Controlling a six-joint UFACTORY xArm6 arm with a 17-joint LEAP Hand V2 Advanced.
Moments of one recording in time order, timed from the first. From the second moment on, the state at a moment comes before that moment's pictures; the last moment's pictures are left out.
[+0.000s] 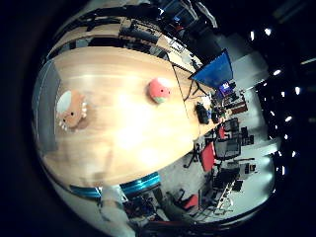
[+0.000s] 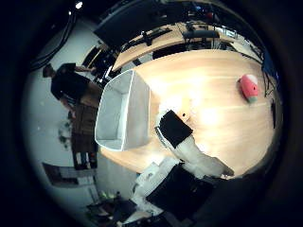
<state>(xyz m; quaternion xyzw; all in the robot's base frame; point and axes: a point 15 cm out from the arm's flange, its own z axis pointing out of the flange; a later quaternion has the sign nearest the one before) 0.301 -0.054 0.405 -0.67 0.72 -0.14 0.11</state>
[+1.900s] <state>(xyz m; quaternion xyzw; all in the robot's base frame) 0.391 0.008 0.230 -0.75 0.66 0.02 -0.03</state>
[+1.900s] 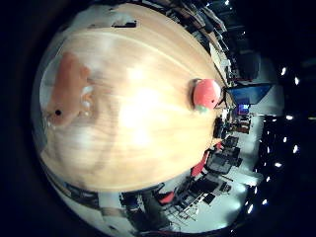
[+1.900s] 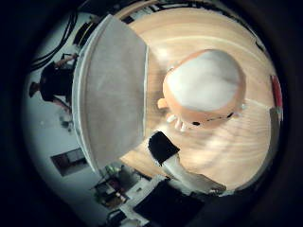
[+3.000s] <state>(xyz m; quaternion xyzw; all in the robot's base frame) 0.409 0.023 0.181 -0.73 0.68 0.07 -0.03</state>
